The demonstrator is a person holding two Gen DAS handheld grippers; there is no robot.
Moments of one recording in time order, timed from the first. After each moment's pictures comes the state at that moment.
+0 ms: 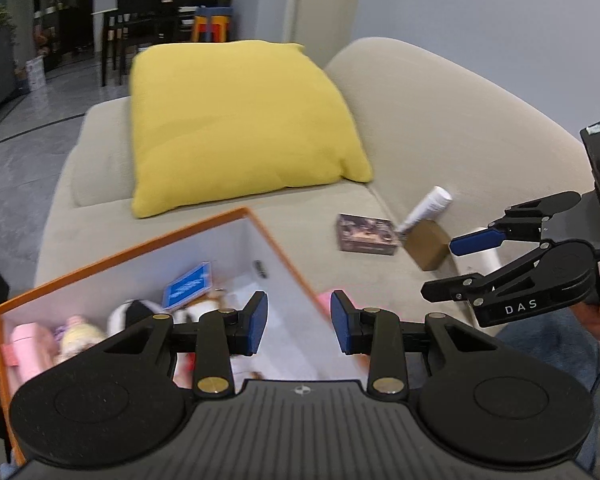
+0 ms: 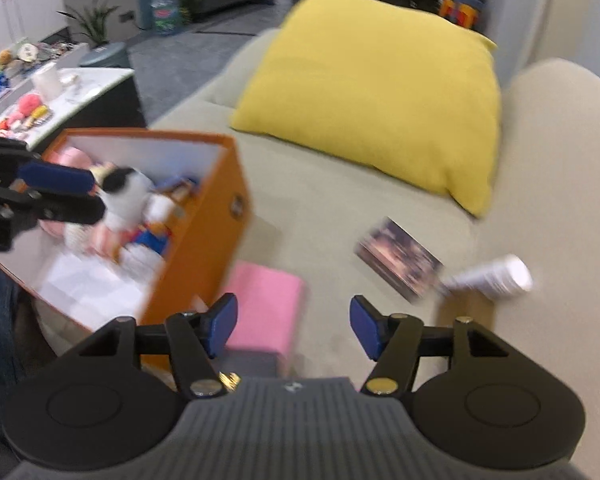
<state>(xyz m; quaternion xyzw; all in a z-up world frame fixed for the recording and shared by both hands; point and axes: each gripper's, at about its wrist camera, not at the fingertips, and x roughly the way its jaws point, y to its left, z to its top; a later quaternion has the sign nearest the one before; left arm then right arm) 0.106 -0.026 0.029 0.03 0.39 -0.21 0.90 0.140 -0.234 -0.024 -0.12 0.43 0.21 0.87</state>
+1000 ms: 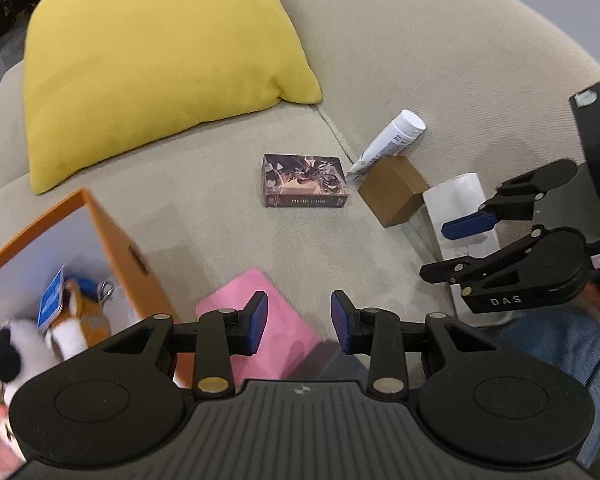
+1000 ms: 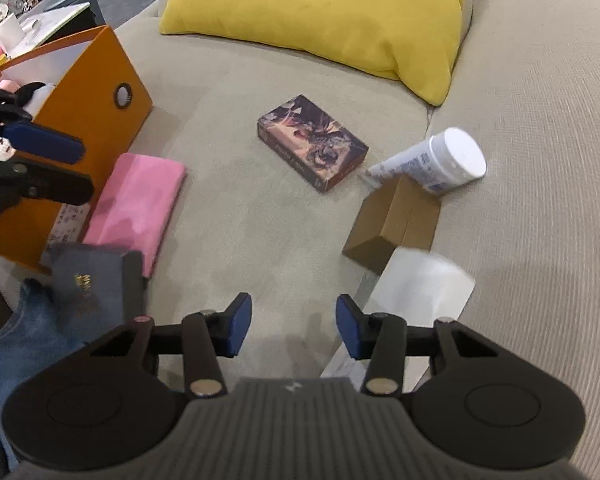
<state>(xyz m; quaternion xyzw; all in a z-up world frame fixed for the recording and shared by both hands) 0.170 -0.142 -0.026 0.08 0.50 -0.23 0.83 0.187 -0.319 -0.090 -0.14 0.53 0.19 0.81</state>
